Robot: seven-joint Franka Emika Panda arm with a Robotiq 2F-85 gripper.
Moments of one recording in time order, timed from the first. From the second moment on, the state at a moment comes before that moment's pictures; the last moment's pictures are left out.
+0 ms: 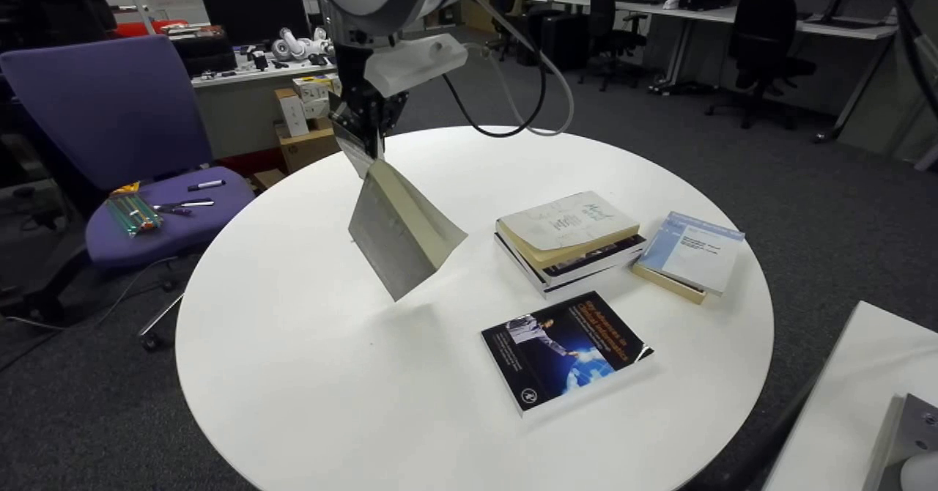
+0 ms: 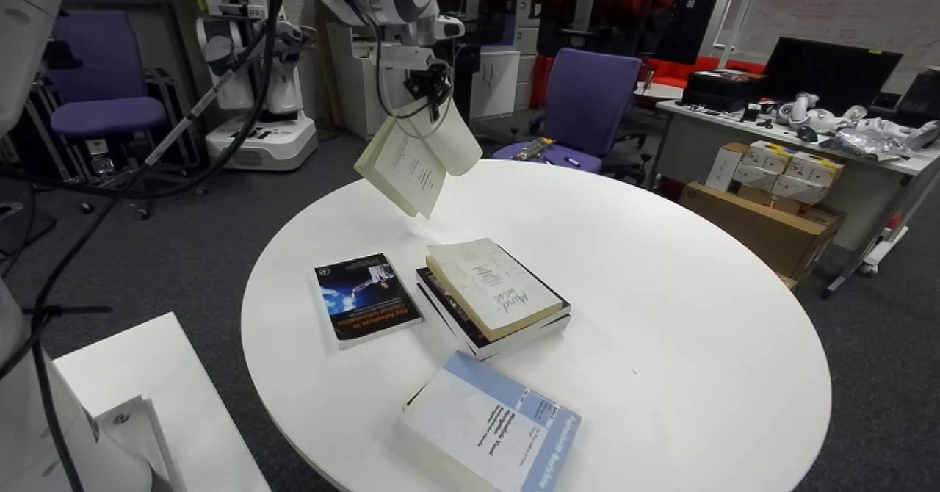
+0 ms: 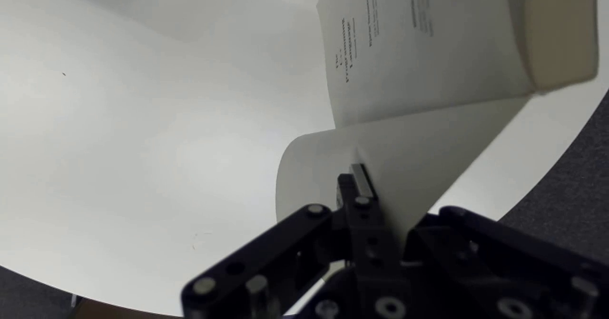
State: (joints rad) arm 0.23 0.59 0.15 -1.33 -0.18 2.14 0.20
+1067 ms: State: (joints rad) arm 0.21 0.24 0.09 -1.80 -0.15 2.36 0.22
